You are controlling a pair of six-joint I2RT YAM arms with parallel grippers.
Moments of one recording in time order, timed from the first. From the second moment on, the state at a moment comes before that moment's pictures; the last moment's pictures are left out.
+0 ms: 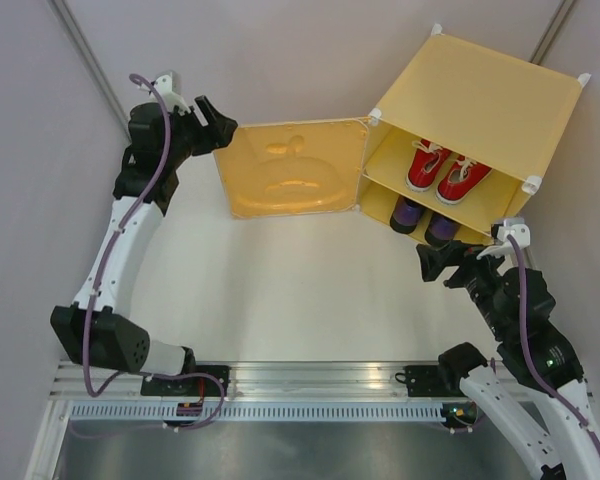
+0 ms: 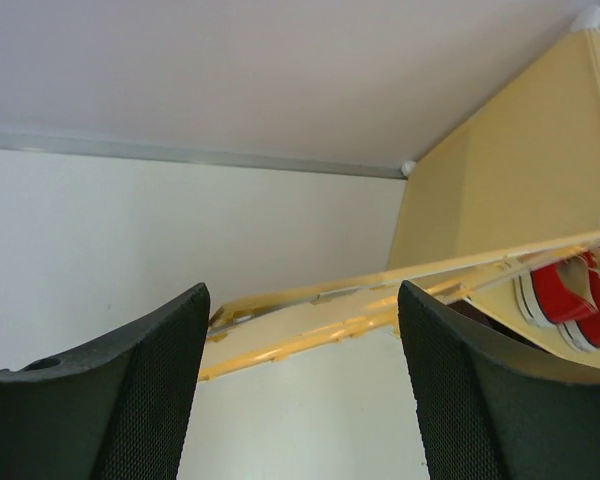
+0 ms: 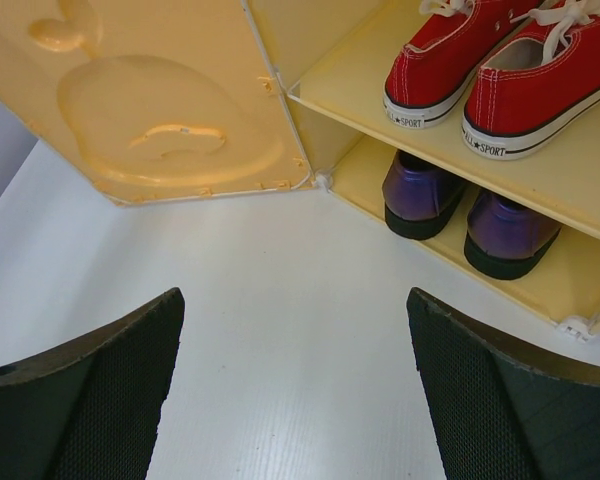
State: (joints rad) left arm -0.15 1.45 1.53 -0.24 0.18 -0.40; right arm 0.43 0.39 0.84 -0.61 0.18 0.34
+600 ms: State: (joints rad) left arm -0.18 0.99 1.32 -0.51 0.33 -0.46; right arm 0.43 0.34 0.84 -0.64 0.18 0.33
